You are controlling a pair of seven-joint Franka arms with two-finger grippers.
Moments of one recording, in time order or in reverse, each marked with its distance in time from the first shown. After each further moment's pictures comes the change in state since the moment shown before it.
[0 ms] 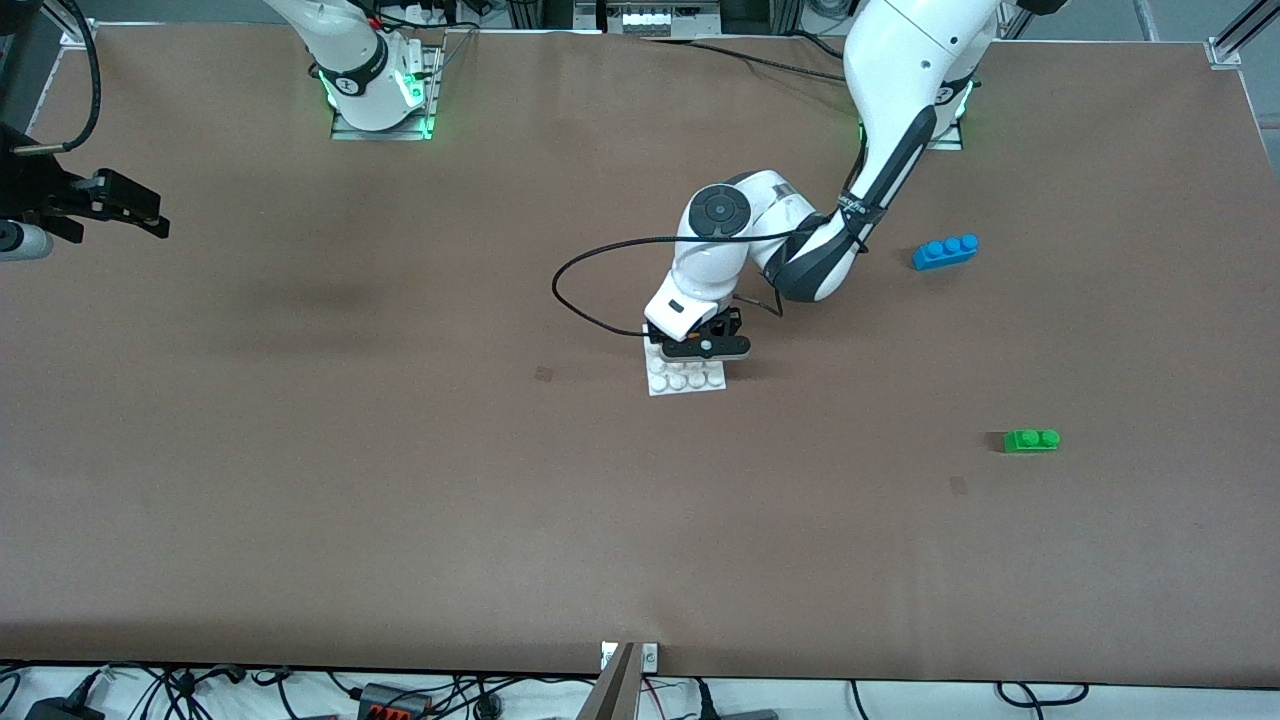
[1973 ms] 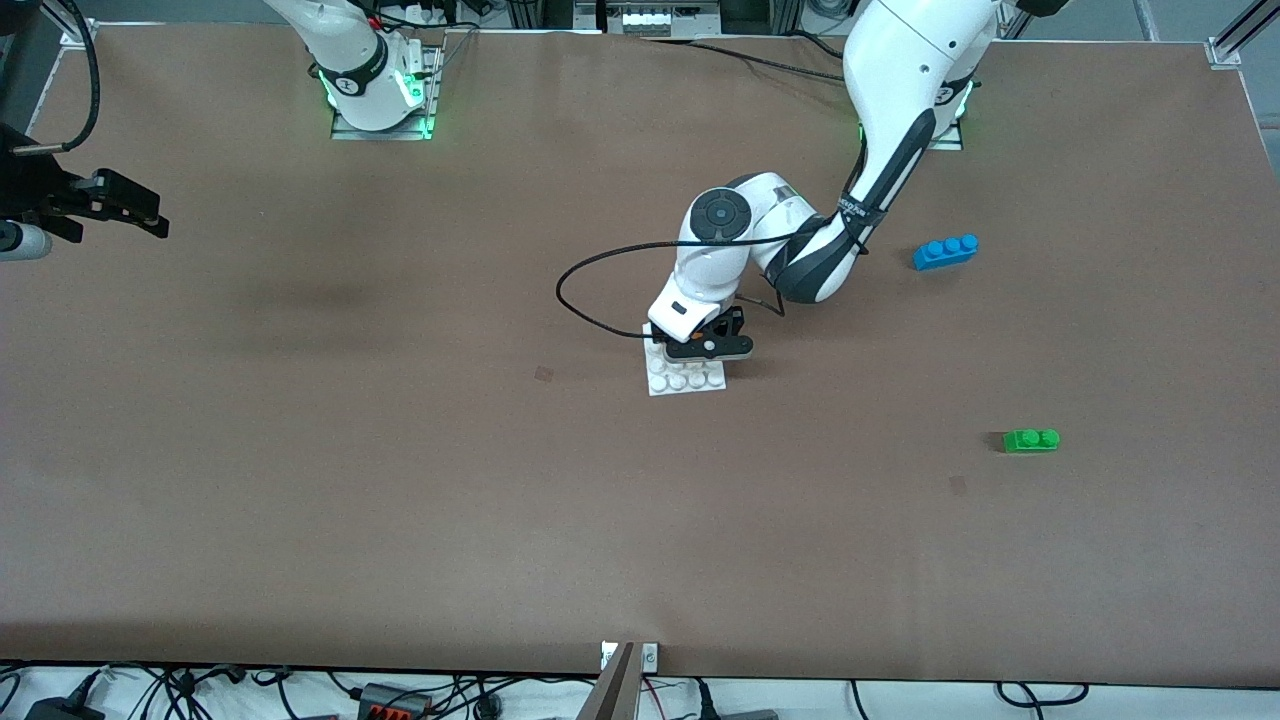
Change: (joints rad) left arm 0.001 0.007 0.003 -0.016 -0.002 -0.002 -0.015; right arm -0.001 0.000 -0.001 0.000 0.000 -0.001 0.000
